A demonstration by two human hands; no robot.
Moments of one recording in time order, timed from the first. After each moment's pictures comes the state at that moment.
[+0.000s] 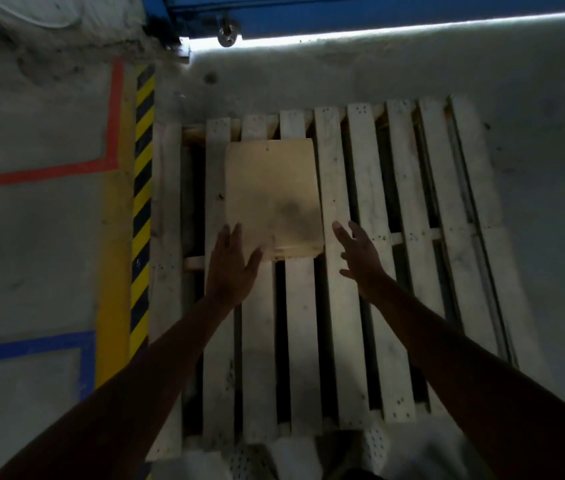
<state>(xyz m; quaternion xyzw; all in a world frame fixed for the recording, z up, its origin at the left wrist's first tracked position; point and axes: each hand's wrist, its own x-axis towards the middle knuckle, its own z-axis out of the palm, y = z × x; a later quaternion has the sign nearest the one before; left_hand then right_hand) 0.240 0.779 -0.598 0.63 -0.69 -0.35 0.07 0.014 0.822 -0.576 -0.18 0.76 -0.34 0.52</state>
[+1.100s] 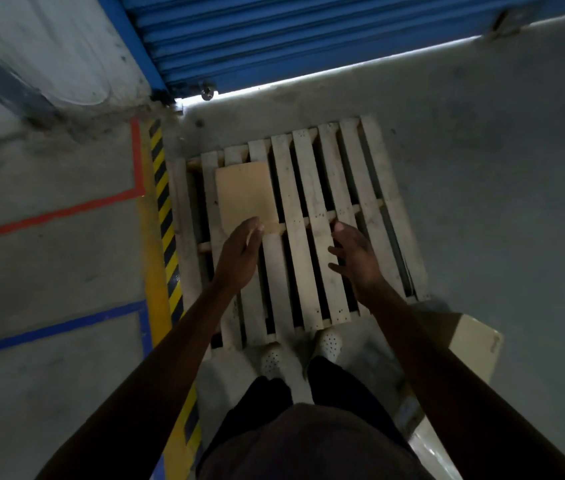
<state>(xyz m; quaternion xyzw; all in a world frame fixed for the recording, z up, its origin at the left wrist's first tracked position) 0.189 0.984 -0.188 0.53 -0.66 -0.49 0.19 -0.010 1.084 -0.171 -0.15 0.67 -0.49 0.54</state>
